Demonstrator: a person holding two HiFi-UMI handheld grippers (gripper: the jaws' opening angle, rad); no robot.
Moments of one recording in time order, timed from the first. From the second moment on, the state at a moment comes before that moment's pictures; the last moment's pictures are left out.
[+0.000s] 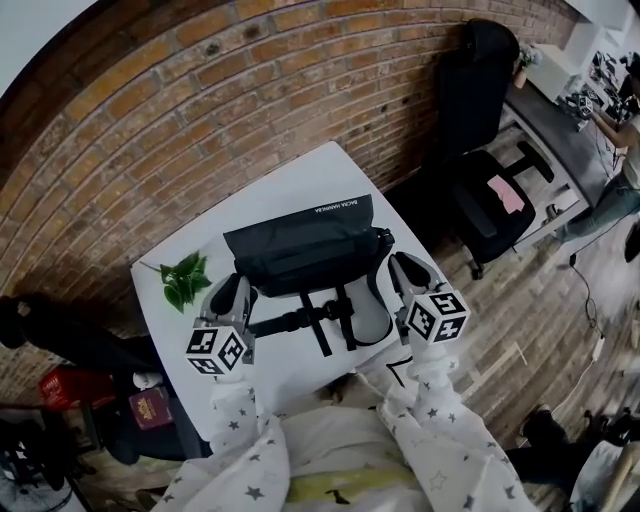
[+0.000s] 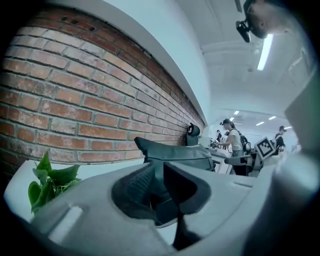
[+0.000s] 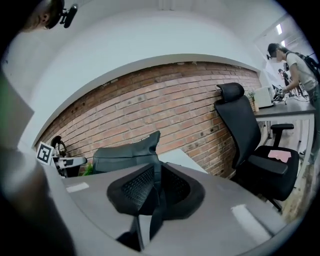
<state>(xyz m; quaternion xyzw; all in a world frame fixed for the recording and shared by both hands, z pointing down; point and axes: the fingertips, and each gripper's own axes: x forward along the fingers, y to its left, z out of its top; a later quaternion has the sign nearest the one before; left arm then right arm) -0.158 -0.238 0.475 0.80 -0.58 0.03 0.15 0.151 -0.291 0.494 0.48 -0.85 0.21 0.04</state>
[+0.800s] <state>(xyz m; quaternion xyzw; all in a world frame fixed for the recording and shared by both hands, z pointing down) -0.152 -0.212 0.420 0.79 -0.61 0.03 0.08 0.126 -0.279 0.416 0.42 -0.89 0.16 -0.03</state>
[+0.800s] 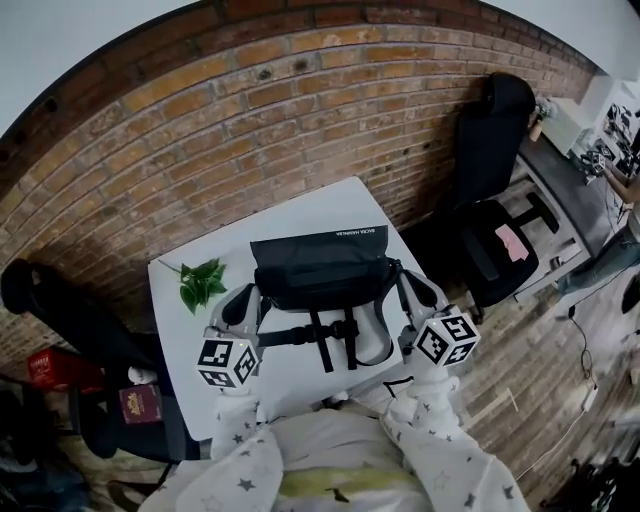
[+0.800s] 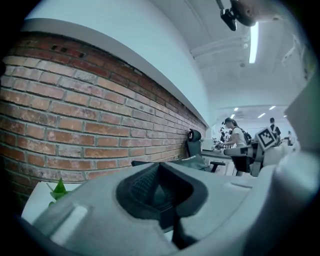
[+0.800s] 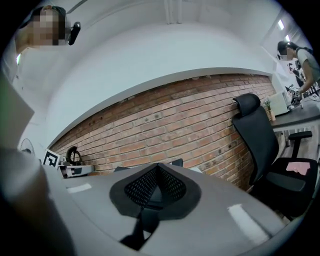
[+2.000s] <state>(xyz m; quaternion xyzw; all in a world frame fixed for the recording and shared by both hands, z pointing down) -0.173 -0.190 0.385 0.77 -0.63 0.02 0.05 0.118 -0.267 0.388 0.42 -0.89 0.13 -0.06</state>
